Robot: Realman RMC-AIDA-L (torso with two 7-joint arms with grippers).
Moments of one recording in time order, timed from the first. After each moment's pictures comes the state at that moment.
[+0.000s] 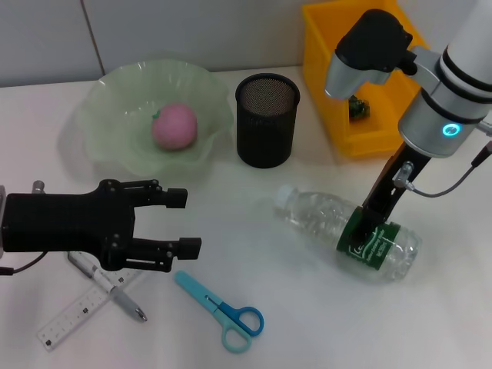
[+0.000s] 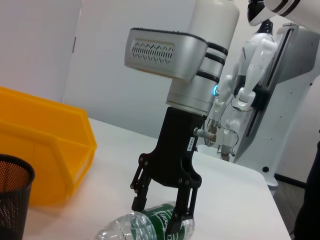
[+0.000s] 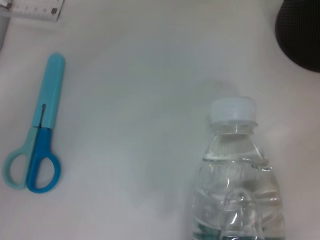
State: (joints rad) left arm -0.50 -2.01 0.99 0.81 1.81 1.75 -1.54; right arm 0.91 2.07 -1.19 -0.97 -2.74 -1.69 2.38
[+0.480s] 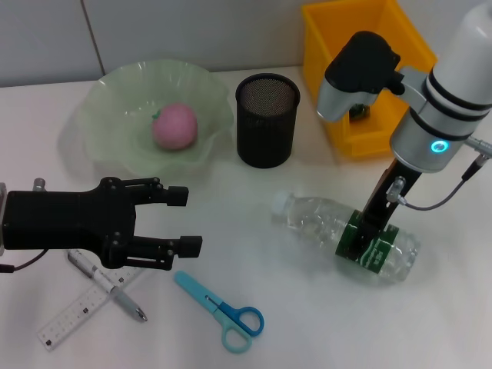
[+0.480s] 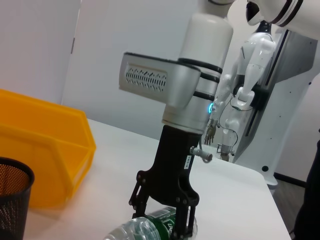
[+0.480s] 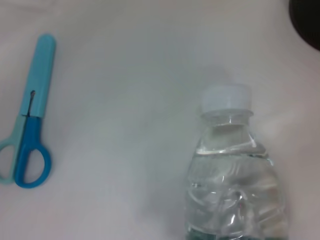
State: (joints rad) left arm -0.51 -2.01 0.99 0.81 1.81 1.75 -1.54; right arm 0.91 2.08 -1.23 -0.87 -2.74 -1.61 2.38
